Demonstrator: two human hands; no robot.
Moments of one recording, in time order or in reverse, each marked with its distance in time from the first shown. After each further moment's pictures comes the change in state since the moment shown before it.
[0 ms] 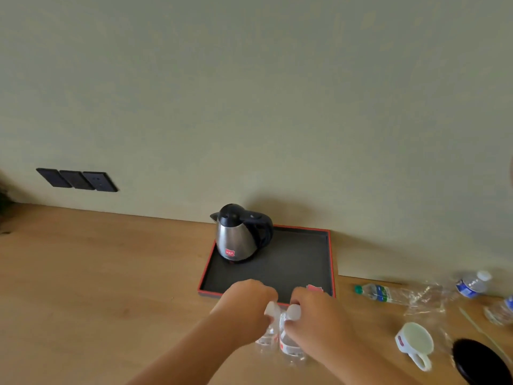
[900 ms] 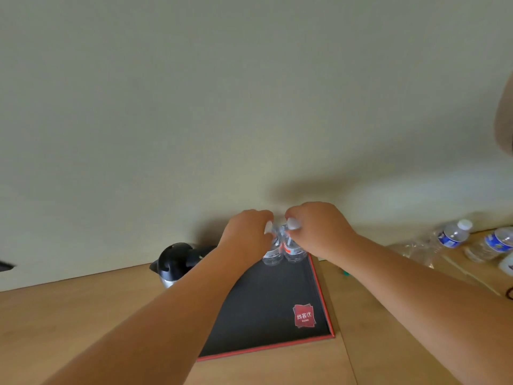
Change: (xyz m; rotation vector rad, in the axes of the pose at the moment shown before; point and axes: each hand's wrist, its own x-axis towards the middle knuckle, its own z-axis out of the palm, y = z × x) left_hand 0.250 -0.001 -0.063 -0.036 0.134 0.034; right_hand 0.207 0.086 -0.096 -0.162 0.197 -0.022
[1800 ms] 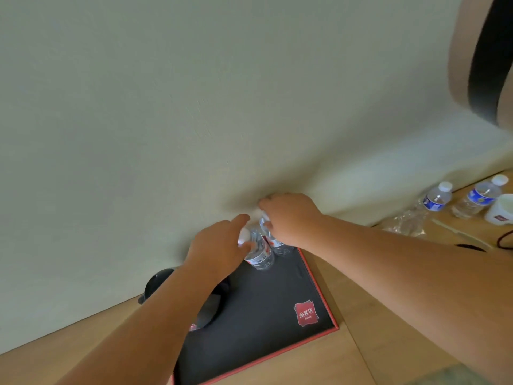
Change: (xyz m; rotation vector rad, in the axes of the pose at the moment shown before) left_hand 0.013 -0.025 0.000 0.169 -0.037 0.101; right_hand 0.026 0.007 0.006 -0.021 0.108 -0.083
